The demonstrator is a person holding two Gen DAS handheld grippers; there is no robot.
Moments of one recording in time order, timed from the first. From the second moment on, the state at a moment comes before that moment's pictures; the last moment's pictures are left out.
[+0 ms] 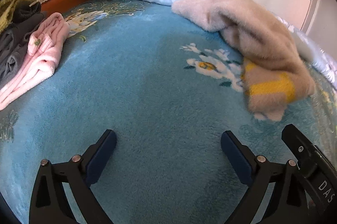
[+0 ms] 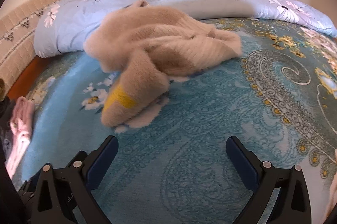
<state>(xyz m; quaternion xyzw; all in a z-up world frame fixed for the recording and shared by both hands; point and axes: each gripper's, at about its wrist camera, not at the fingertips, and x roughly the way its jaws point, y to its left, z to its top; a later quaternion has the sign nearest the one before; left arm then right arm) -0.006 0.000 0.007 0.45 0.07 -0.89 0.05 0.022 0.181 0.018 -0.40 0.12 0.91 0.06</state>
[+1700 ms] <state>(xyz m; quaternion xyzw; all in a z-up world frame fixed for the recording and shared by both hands) 0.117 -0.114 0.068 0.36 0.29 -0.88 -0.09 0.057 0.162 0.233 -0.29 -0.08 0.95 -0.03</state>
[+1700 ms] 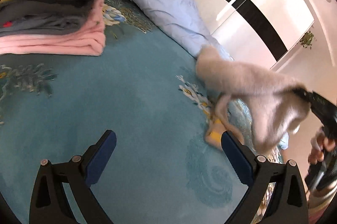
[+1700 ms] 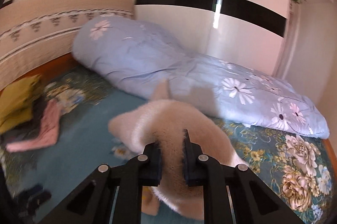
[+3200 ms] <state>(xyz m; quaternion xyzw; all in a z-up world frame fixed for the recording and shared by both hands) 0.163 0.024 0.134 0.41 0.16 -0.89 -0.14 0.228 0.318 0.112 -0.27 0.15 0.95 -0.06</state>
